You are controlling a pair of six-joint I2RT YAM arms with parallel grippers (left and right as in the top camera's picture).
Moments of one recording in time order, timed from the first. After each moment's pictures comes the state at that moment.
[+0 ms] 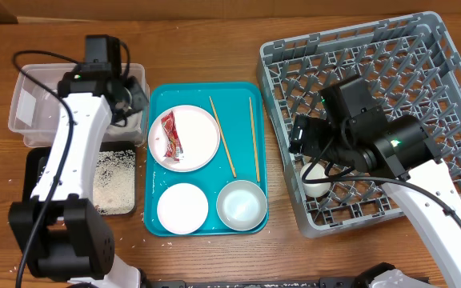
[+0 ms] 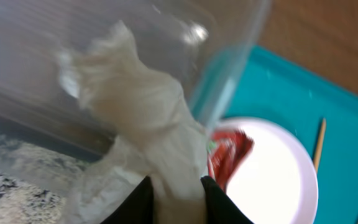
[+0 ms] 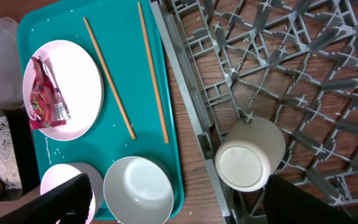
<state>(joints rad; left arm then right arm) 0.02 1.75 1.49 -0.92 -0.03 -0.44 0.45 1.35 1.43 -1.20 -0.01 0.64</state>
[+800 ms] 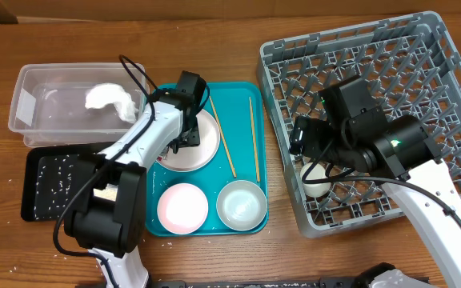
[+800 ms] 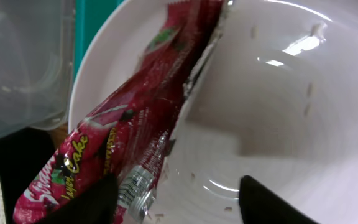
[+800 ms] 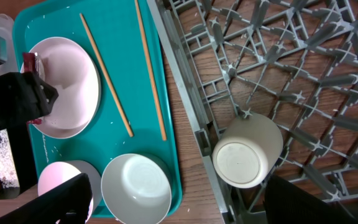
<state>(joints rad) -0.30 1.93 1.33 -0.86 -0.28 -0.46 0.45 1.35 1.43 -1.22 -0.01 0.64</state>
